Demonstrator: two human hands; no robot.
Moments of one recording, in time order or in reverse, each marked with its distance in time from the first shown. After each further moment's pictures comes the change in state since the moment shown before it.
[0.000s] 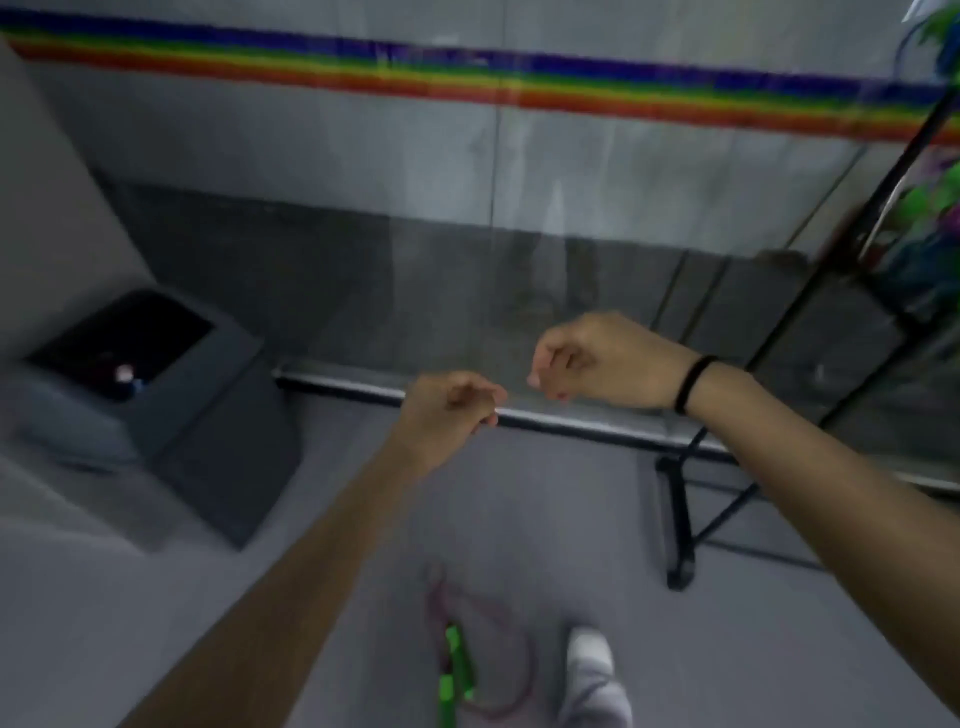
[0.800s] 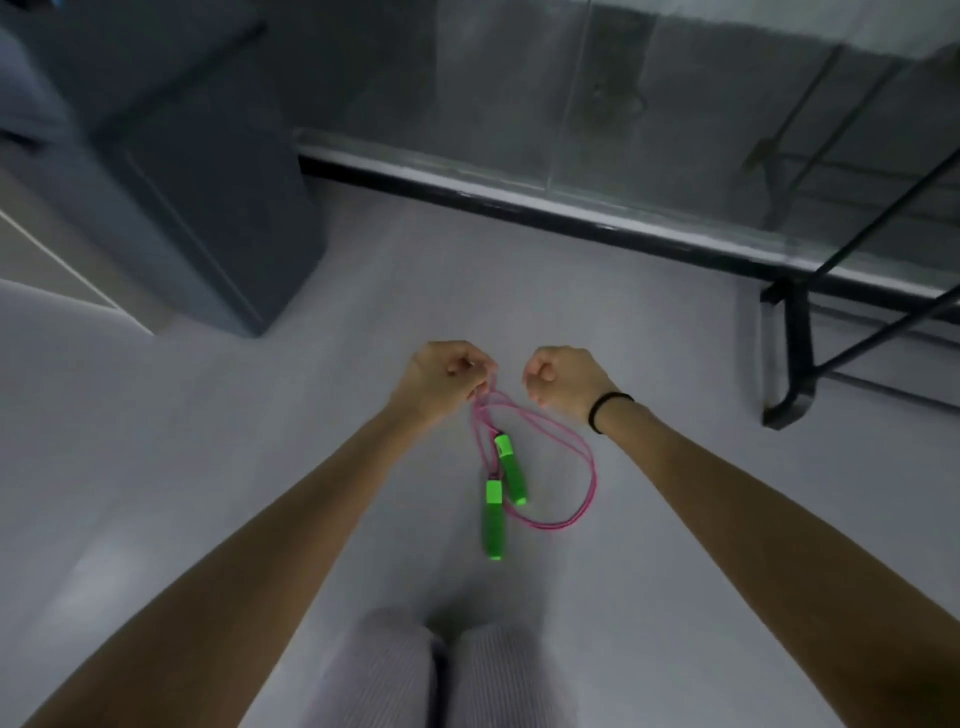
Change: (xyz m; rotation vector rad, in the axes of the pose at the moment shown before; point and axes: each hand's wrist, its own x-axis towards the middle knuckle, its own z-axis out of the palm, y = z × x) left_hand -0.131 -0.446 0.042 0.024 0.008 -0.300; right_hand 0.069 0.169 0.540 0.265 -0.076 0.397
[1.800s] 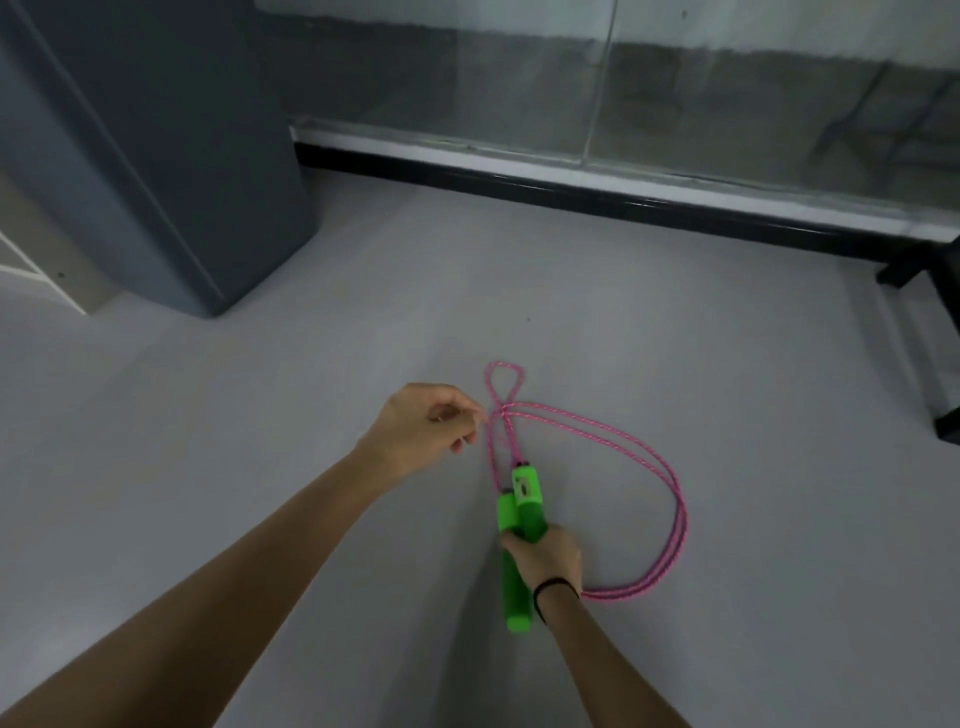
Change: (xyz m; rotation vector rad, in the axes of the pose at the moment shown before) left_hand 0.060 -0.270 0.069 0.062 -0.010 0.036; right_hand 0.115 0.237 0.354 0.355 0.198 0.488
